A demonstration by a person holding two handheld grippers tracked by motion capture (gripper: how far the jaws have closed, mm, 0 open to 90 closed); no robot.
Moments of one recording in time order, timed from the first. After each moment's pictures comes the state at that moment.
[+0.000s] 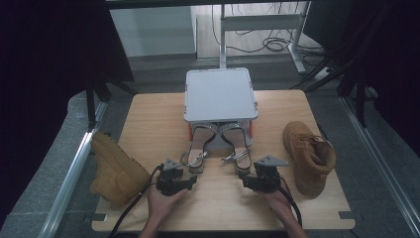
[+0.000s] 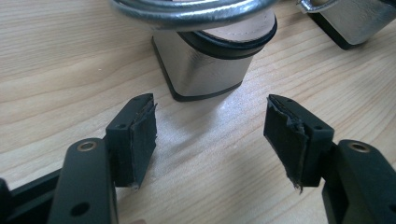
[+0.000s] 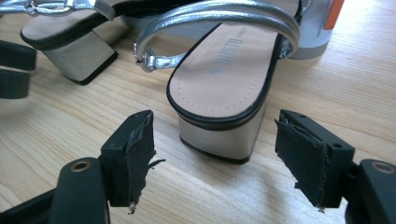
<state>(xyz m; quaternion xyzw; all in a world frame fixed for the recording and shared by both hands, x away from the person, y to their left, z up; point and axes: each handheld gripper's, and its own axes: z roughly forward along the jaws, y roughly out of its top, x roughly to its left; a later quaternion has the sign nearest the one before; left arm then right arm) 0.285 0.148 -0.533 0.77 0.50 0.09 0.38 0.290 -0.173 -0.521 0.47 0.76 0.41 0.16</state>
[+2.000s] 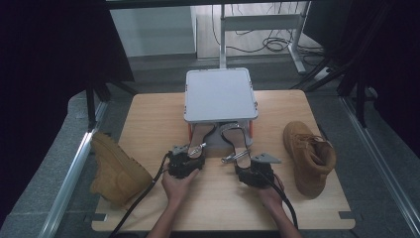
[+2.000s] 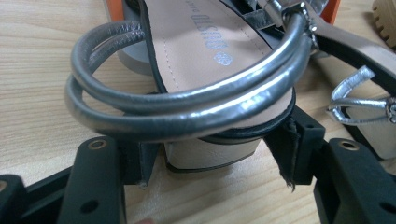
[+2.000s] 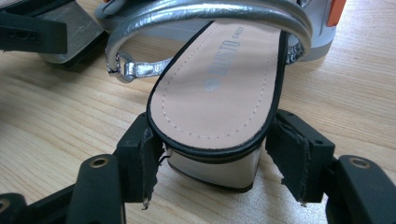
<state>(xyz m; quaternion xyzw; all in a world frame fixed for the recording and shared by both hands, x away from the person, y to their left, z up) 0.333 0.118 -0.532 0.70 0.57 0.12 0.42 0.306 -0.160 -0.534 0.50 0.75 0.40 0.18</state>
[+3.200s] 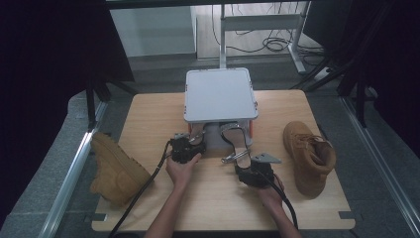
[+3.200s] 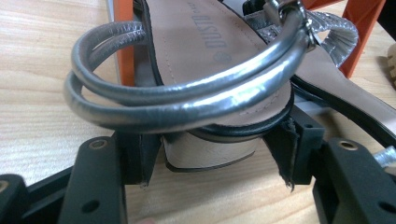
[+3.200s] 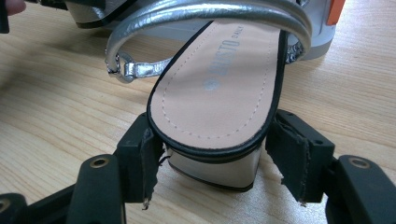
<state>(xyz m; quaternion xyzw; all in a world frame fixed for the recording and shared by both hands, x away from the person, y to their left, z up) 0.378 0.112 -0.526 0.67 0.60 0.12 0.42 0.306 -0.160 -0.534 0.50 0.75 0.40 0.18</state>
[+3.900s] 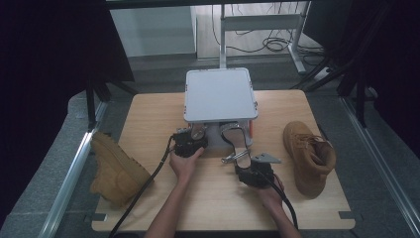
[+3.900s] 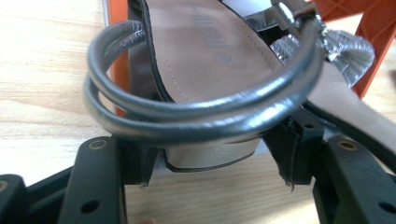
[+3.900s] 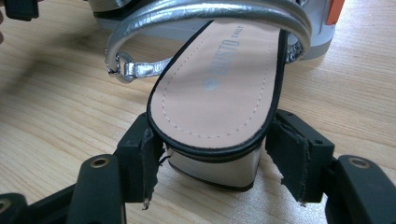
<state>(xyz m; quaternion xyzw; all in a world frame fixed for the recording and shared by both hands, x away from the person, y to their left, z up) 0.399 0.106 -0.527 0.66 0.61 0.12 0.42 0.306 -0.160 -0.534 0.50 0.75 0.40 0.18</state>
